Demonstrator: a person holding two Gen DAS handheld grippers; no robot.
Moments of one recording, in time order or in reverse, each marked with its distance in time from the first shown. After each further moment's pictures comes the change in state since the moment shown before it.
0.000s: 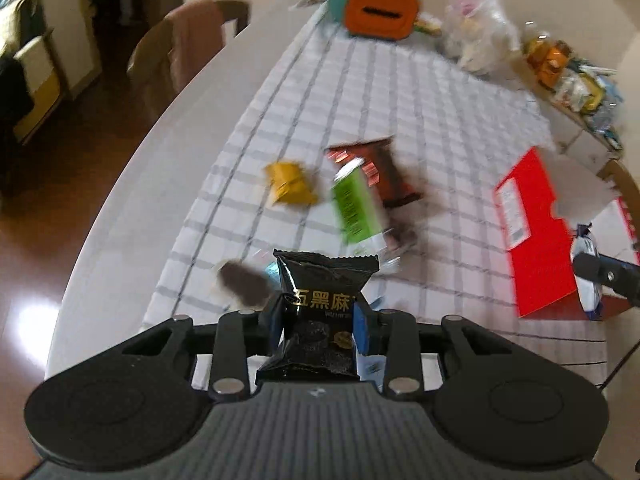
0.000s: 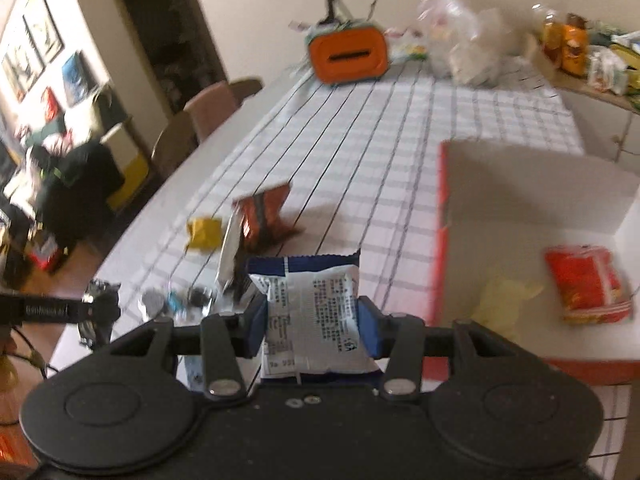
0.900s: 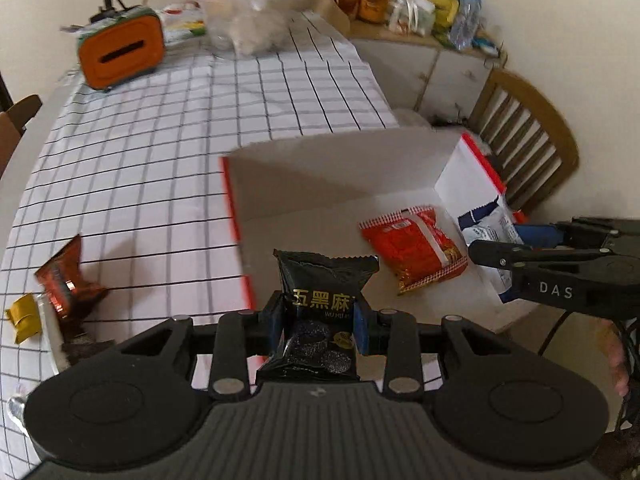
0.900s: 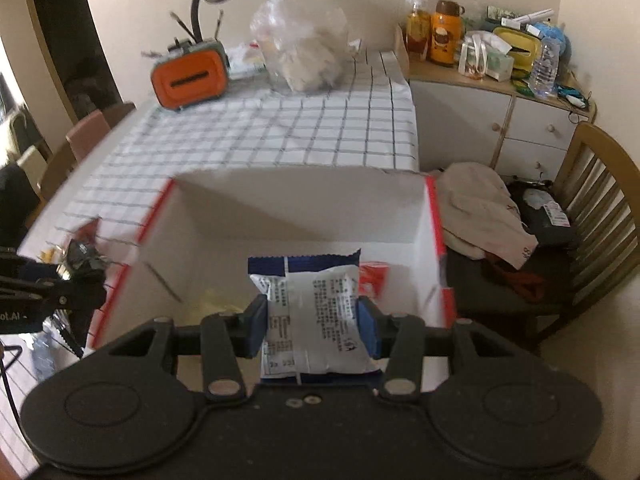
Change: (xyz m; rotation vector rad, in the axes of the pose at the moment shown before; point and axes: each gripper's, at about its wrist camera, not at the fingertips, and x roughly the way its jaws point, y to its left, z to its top) left arm 0.070 -0.306 0.032 0.378 0.044 -0.135; right arm -0.037 -0.207 0.016 0.028 0.042 -0.234
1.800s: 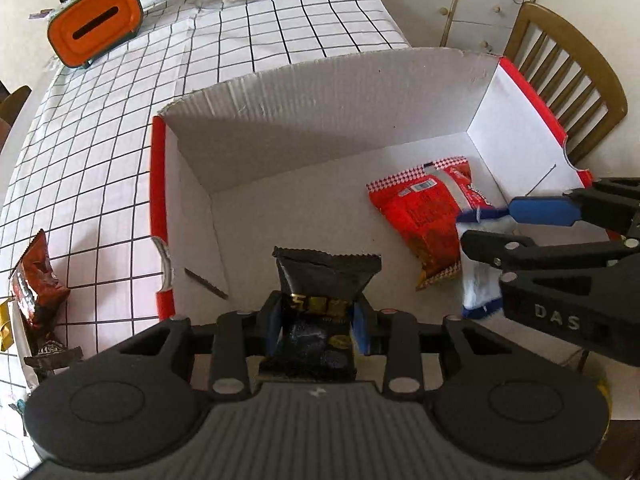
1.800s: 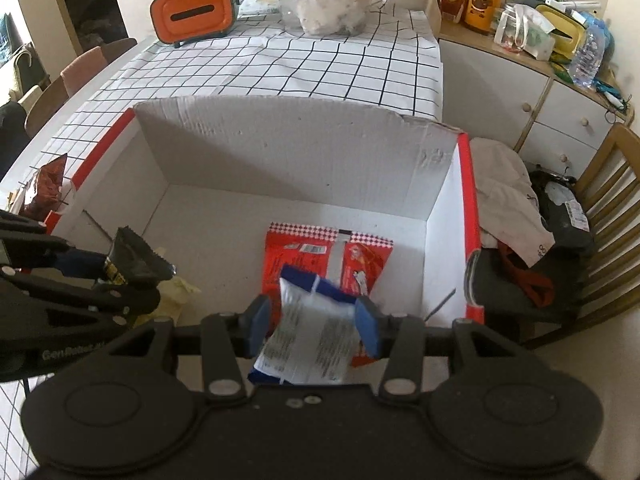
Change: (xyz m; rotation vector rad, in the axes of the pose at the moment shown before) left arm 0.082 -0.030 0.009 0.041 0.144 0.114; right arm 0.065 -0.008 0.001 -0.095 0.113 0.031
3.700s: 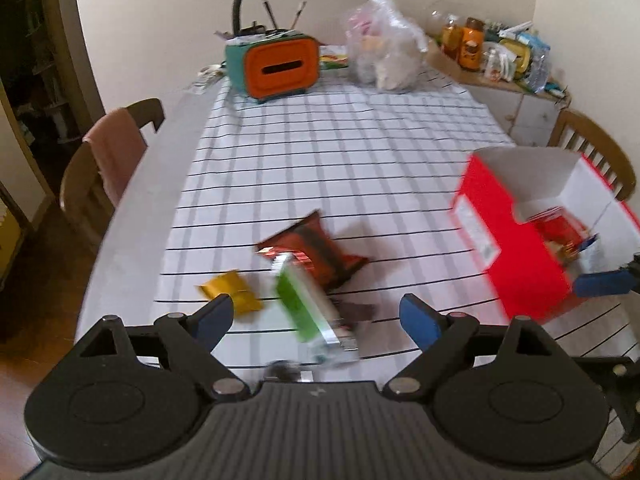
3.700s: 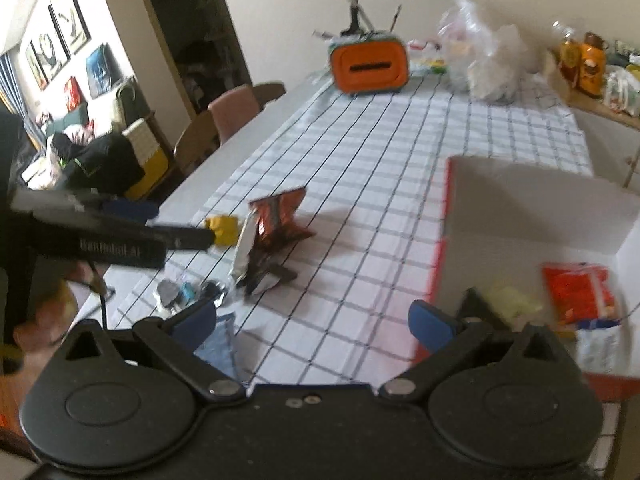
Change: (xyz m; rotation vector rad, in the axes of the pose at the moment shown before) left arm -0.112 0.278 -0.133 -0.094 -0.309 0.037; right arm -0.062 0.244 -0.023 -0.042 -0.146 0.249
